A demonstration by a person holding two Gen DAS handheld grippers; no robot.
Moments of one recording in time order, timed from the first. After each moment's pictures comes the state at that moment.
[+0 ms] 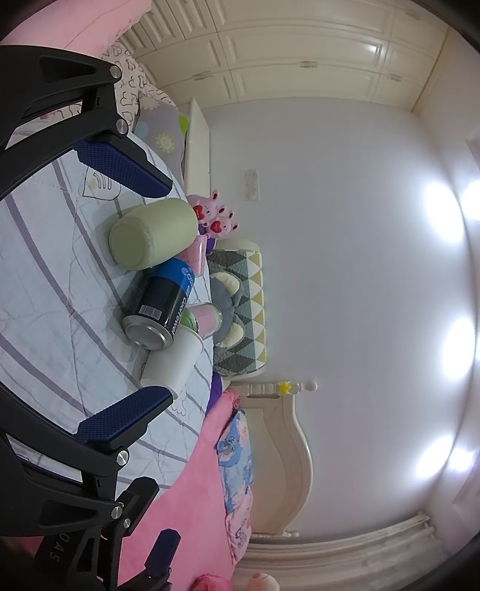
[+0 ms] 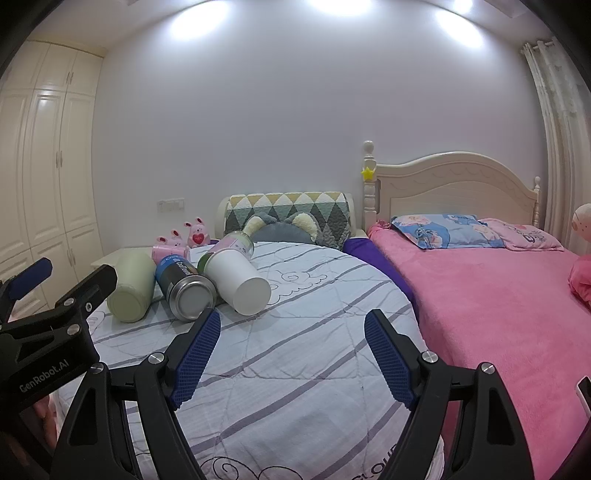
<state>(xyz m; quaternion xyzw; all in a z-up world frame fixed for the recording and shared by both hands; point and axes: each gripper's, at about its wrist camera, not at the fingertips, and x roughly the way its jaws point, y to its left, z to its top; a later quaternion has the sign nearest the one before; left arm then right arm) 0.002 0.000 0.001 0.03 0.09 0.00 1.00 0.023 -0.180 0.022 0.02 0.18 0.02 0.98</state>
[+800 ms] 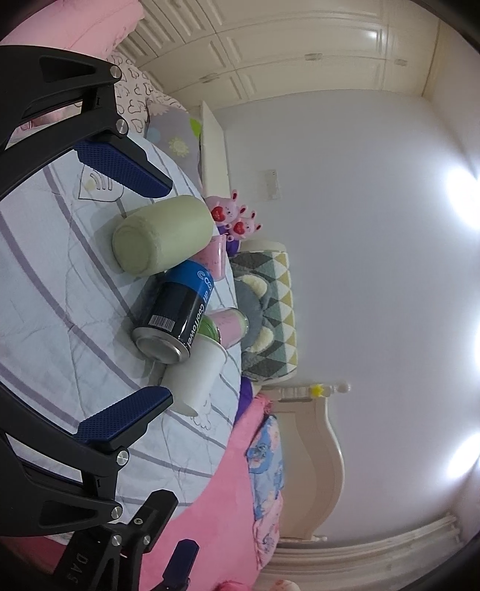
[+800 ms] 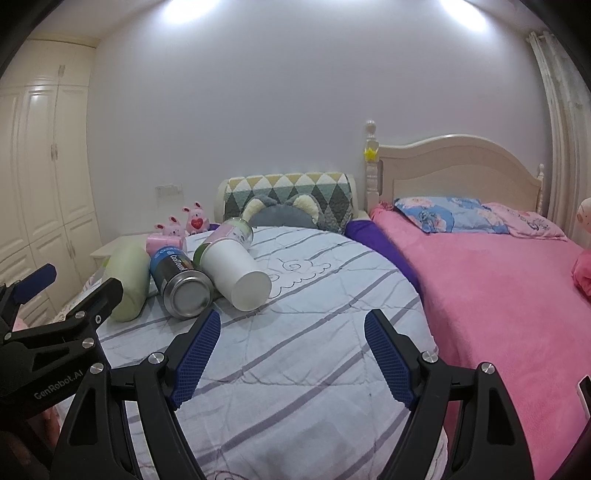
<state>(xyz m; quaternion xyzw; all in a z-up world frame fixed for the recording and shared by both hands) 0.037 0.002 0.000 0.06 0.16 0.01 0.99 0.056 -0.176 0.027 0.03 0.23 0.02 0.97</state>
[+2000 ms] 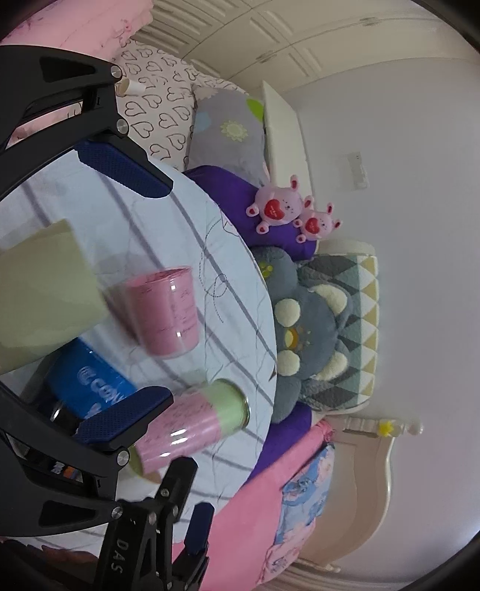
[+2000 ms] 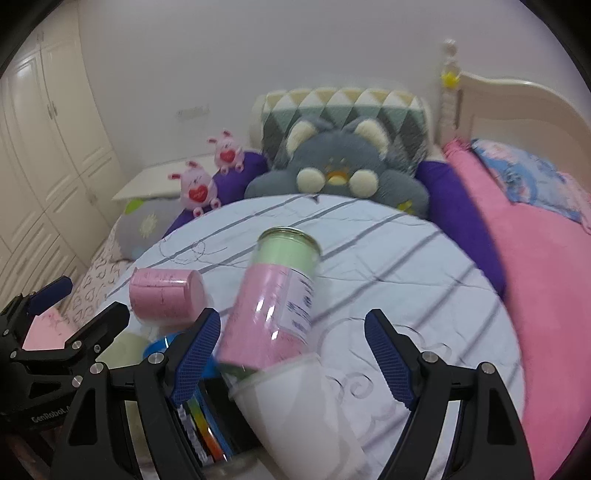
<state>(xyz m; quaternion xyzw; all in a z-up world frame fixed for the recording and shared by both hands) 0.253 0.081 0.030 0.02 0.36 0.00 0.93 0.308 -0.099 0.047 0.03 0.44 0.12 0.89</state>
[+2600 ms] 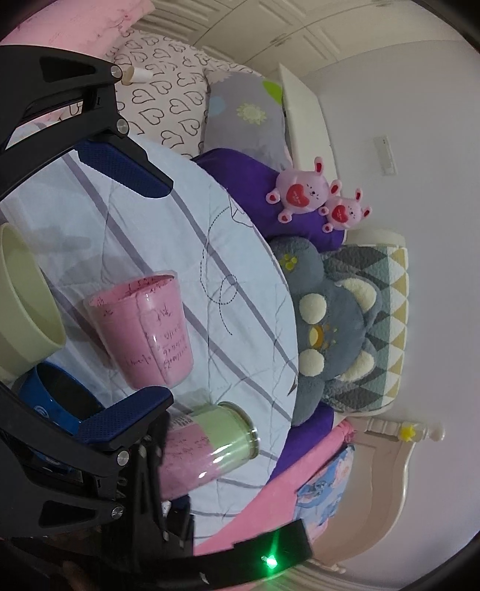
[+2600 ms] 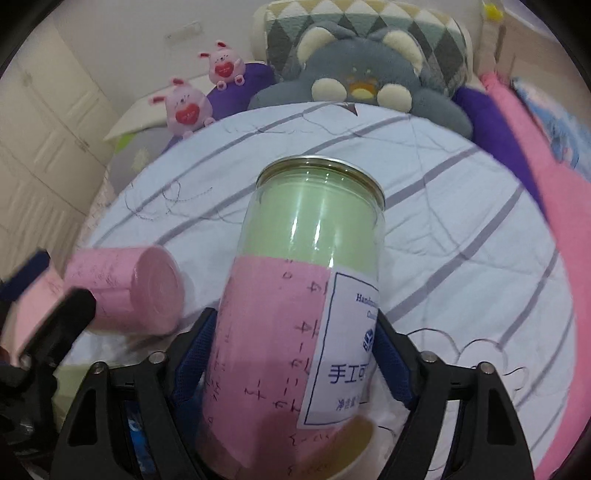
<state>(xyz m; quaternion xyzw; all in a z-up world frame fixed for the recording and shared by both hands) 0.300 0.099 0.005 0.01 0.41 -0.03 0.91 0.371 -0.074 -0.014 0.03 0.58 0.14 0.81</state>
